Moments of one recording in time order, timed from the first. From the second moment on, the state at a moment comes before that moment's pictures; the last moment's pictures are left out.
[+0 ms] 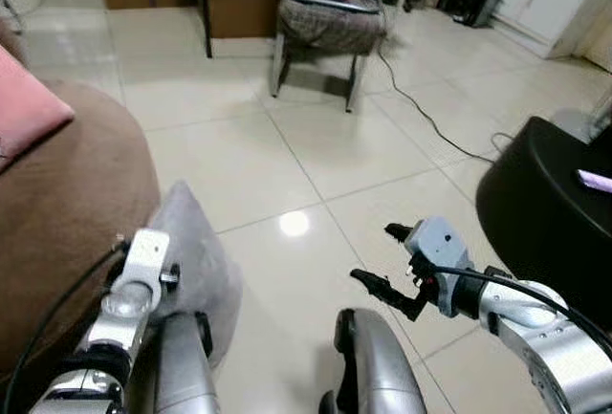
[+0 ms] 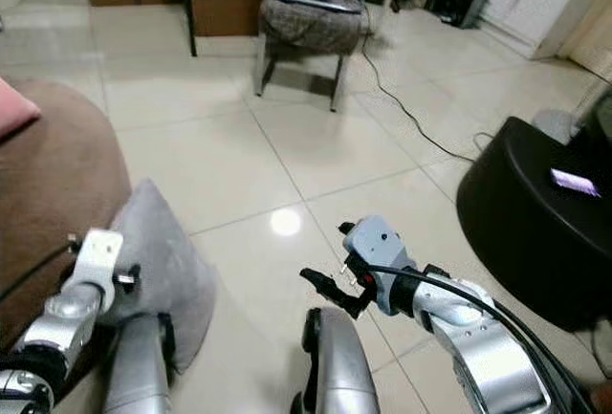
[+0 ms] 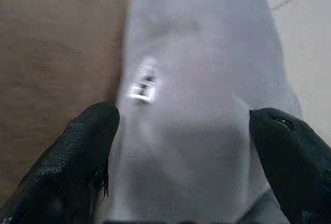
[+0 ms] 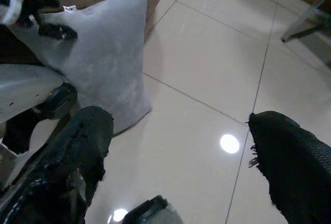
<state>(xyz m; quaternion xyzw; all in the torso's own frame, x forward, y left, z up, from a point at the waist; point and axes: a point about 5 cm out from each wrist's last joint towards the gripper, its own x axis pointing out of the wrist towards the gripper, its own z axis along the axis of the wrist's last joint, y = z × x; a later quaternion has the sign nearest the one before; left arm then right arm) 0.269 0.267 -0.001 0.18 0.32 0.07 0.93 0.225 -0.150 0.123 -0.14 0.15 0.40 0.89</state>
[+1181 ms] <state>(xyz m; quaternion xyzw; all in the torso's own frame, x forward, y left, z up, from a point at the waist) 0.261 0.292 -0.002 0.29 0.34 0.12 0.88 0.206 -0.152 0.129 -0.16 0.19 0.45 0.86</state>
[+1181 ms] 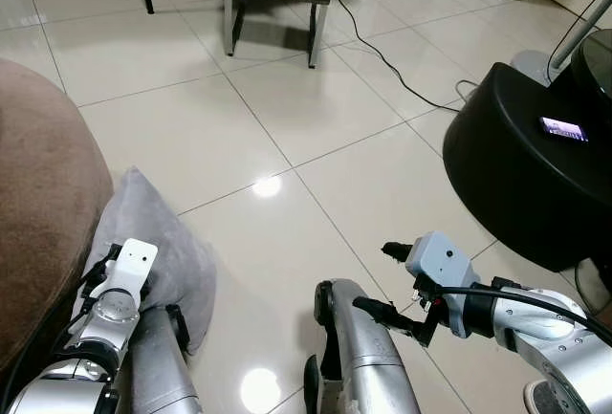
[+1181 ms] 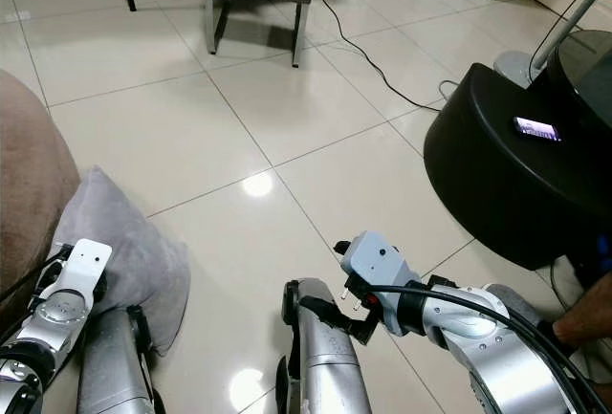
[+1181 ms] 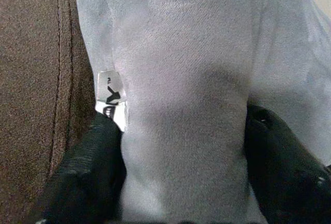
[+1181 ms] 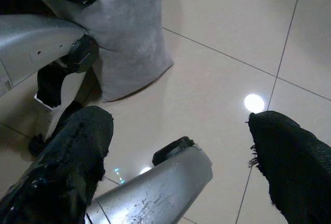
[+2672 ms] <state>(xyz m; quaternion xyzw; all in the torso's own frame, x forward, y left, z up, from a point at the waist) 0.269 0.258 -0.010 0.26 0.34 0.06 0.90 0.221 -0.151 0.117 -0.14 0.17 0.40 0.89</state>
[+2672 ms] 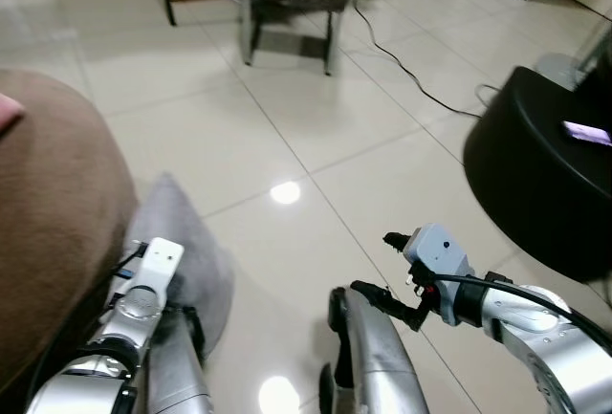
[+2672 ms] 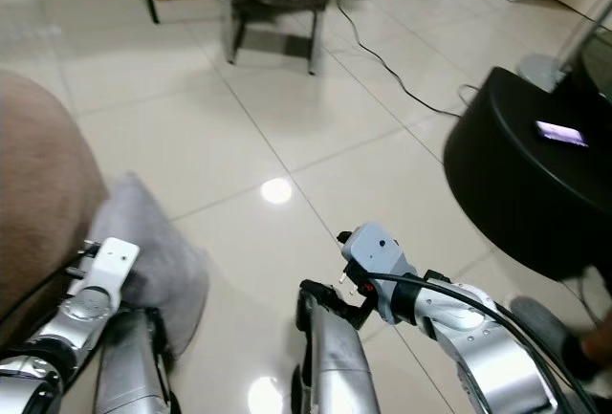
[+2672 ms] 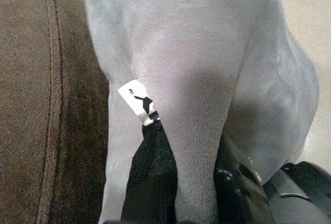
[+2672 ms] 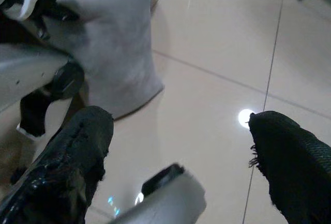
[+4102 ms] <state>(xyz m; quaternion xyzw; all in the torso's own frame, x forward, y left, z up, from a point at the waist) 0.280 0.180 0.138 0.08 -0.02 0.02 1.00 0.269 -0.147 0.141 -0.02 0.00 0.14 0.99</state>
